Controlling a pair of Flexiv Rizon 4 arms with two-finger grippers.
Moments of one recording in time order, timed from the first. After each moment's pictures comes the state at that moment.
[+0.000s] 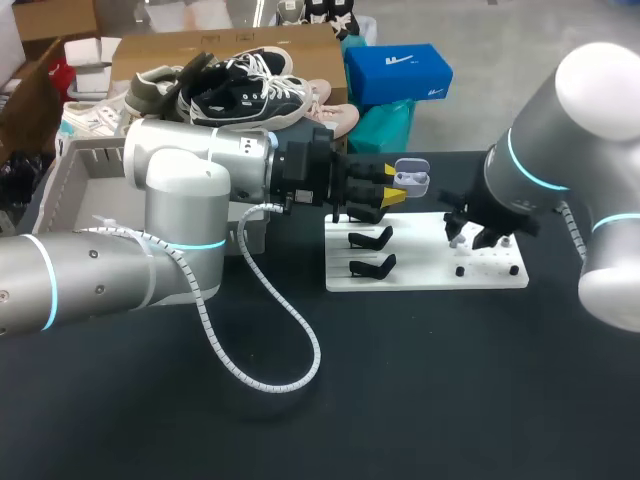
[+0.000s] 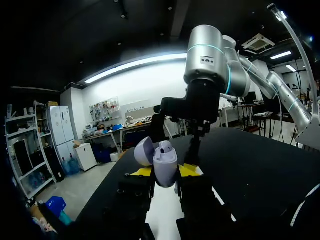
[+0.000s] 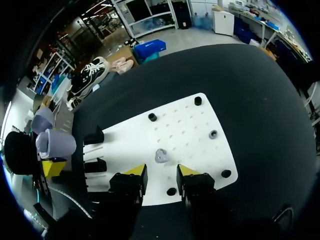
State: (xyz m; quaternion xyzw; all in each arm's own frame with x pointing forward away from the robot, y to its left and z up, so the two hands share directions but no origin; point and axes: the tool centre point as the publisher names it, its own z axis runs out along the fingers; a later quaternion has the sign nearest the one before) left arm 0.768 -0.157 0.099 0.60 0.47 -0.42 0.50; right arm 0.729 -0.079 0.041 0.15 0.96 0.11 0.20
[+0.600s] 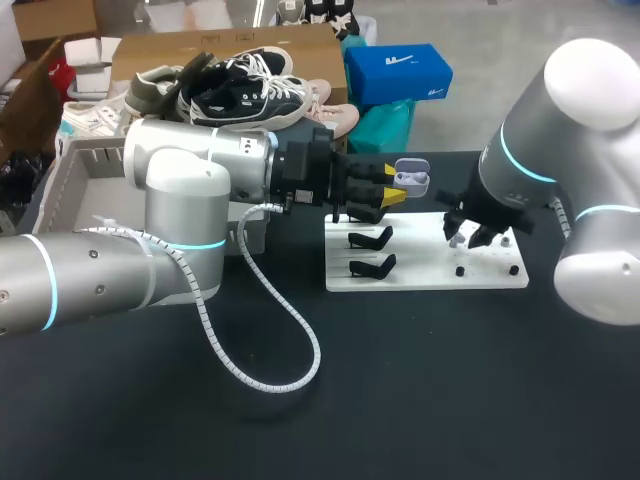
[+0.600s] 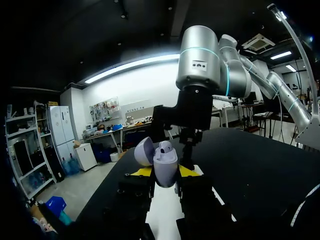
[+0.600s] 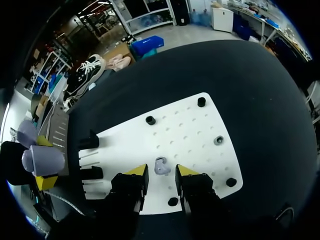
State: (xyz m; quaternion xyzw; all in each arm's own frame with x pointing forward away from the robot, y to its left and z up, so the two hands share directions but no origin) left arm 0.768 -0.157 0.099 0.60 0.47 -0.42 0.50; right arm 0.742 -0.078 0.029 0.15 0.97 0.11 0.18
